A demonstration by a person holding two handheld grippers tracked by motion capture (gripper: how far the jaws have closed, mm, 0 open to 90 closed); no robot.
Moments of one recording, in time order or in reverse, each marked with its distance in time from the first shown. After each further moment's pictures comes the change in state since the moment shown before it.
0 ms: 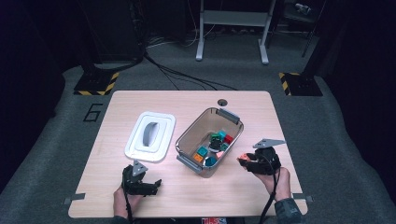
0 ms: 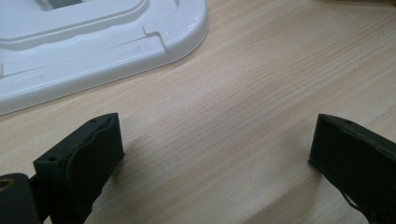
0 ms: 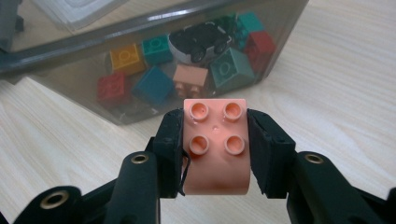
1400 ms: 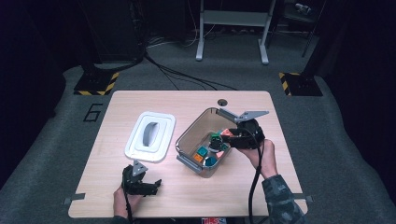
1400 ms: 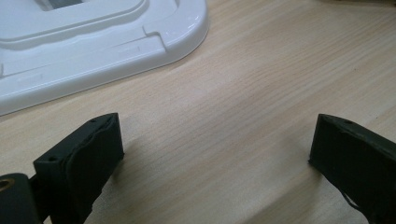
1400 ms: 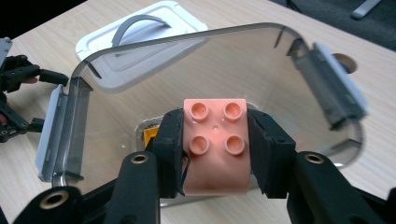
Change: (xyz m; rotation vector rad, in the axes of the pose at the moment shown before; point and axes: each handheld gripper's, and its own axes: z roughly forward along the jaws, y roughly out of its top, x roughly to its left) left arm 0.000 0.000 0.000 0.003 -0.004 0.000; right arm 0.028 0.096 0.002 -0.054 0.061 -0.111
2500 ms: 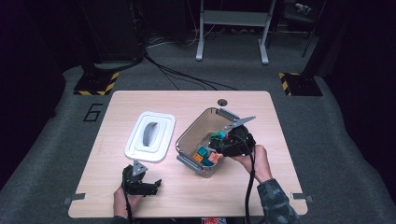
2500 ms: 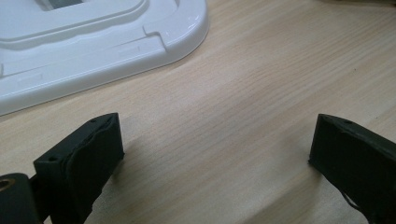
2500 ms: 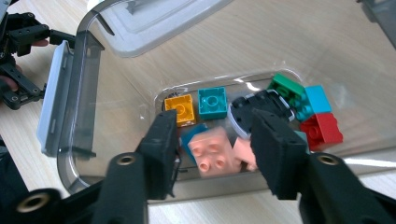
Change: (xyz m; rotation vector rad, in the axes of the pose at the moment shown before) left arm 0.000 0.000 0.000 0.000 0.000 0.000; right arm 0.009 -0.013 0.026 0.133 0.075 -0.003
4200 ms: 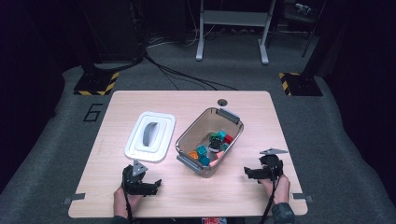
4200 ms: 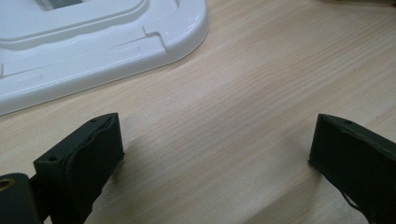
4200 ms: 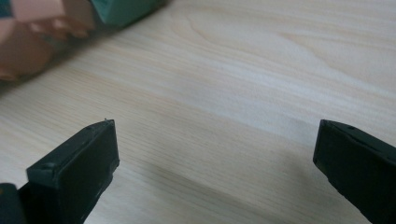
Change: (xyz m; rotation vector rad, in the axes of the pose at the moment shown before) left arm 0.000 0.000 0.000 0.000 0.000 0.001; right arm -0.068 -0.153 0.028 -0.030 -0.284 0.325
